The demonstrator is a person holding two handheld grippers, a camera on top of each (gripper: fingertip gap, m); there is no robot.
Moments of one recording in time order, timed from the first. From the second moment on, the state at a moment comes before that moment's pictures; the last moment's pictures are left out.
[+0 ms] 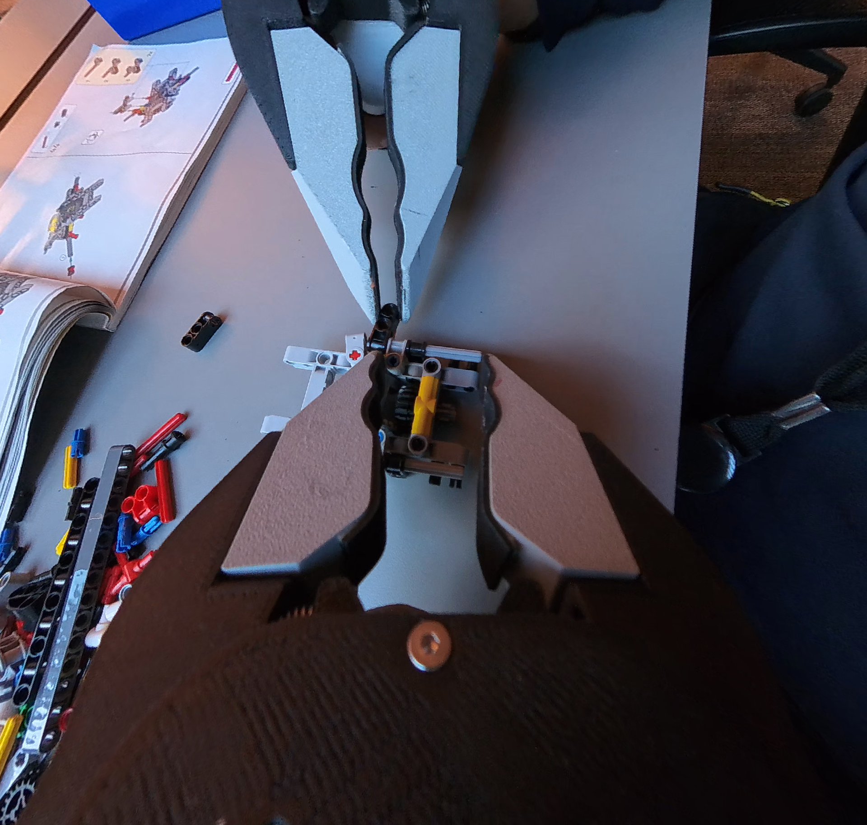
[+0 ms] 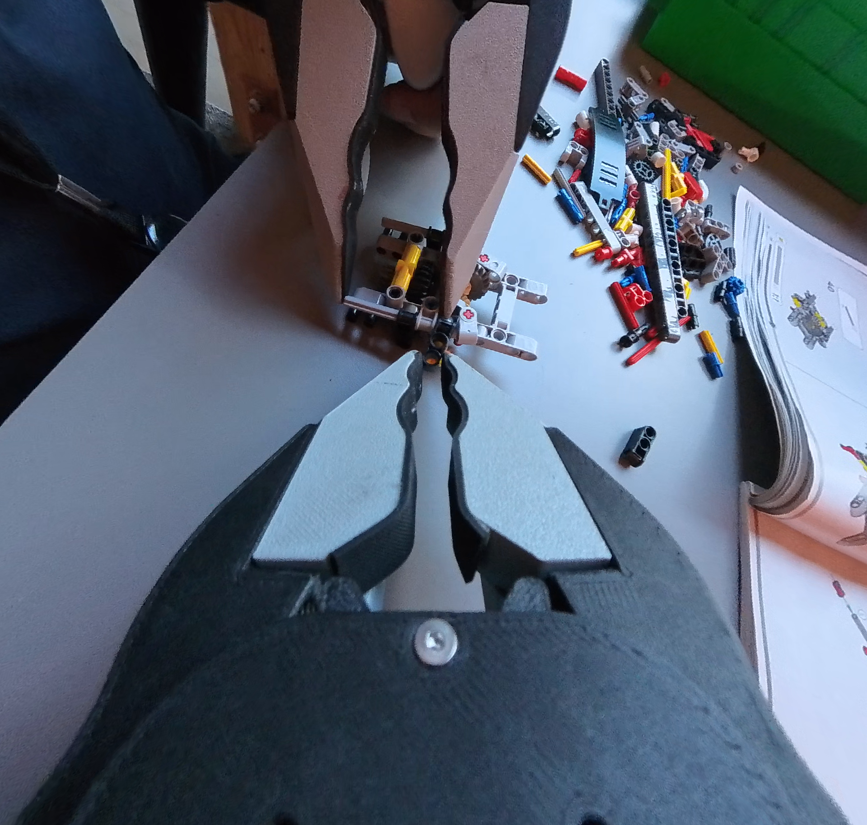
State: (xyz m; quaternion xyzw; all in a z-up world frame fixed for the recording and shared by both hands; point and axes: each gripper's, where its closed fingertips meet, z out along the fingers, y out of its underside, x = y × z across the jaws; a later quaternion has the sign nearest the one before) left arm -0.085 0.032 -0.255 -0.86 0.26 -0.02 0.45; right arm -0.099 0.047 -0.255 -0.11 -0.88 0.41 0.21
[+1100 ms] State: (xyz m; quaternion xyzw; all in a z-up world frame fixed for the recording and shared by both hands) left arm -0.083 0.031 -0.255 -0.85 0.27 -0.01 0.45; right arm -0.099 0.050 -0.254 -0.14 -0.90 0.39 0.16
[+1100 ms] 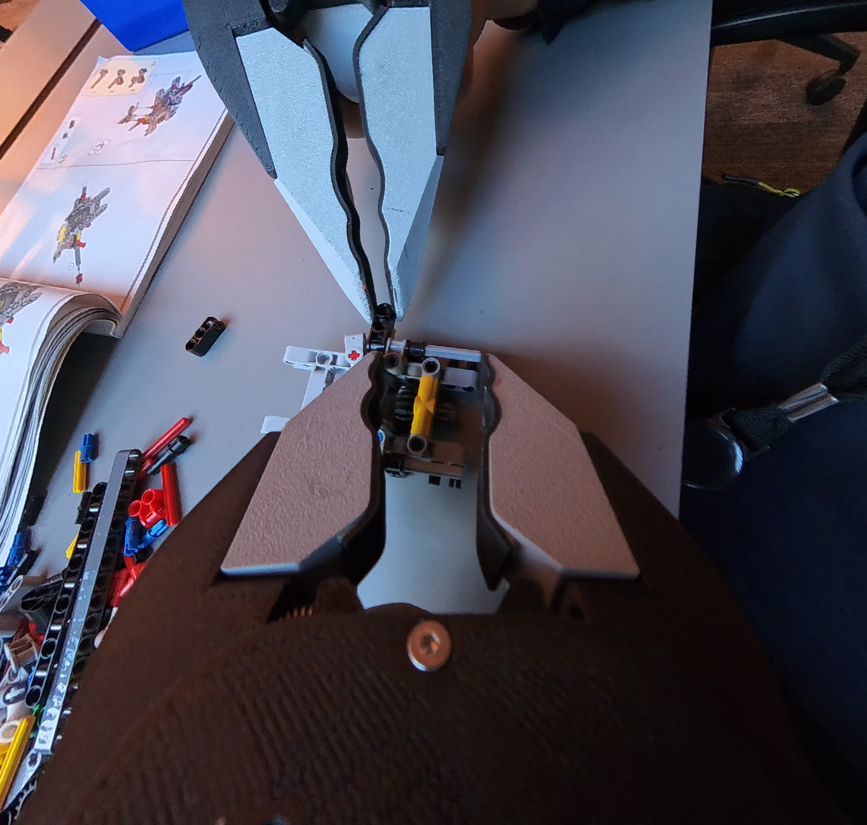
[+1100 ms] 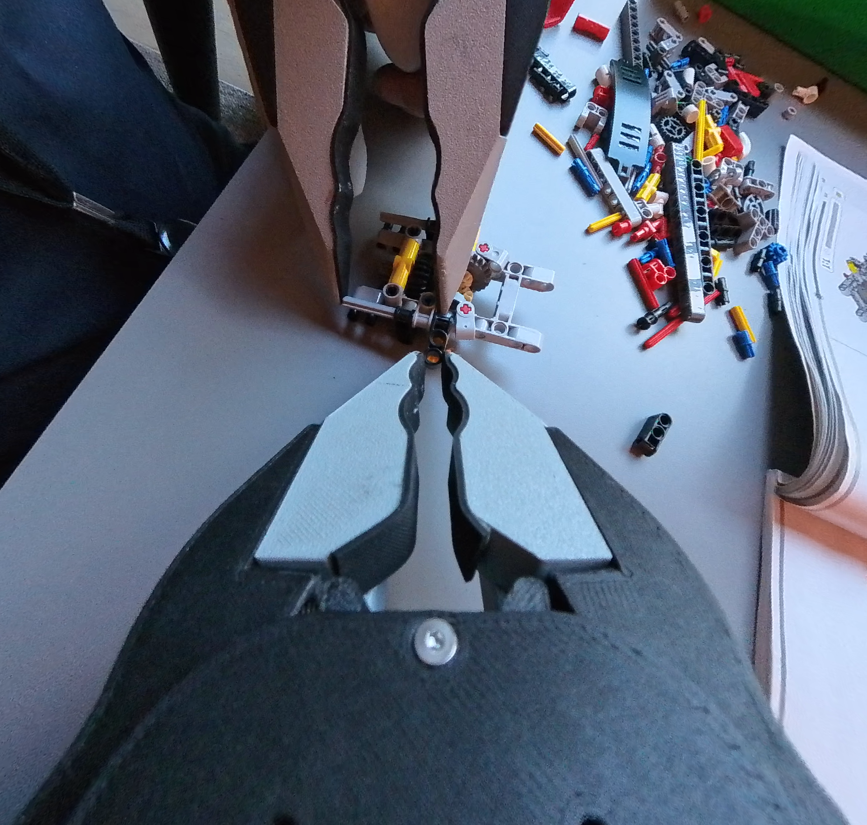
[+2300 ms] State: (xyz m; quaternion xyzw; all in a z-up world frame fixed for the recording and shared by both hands) left arm -0.089 0.034 -0.253 -0.84 0.29 0.04 0.46; right arm -0.094 0.048 -0.254 -0.11 -0.90 0.37 0.18
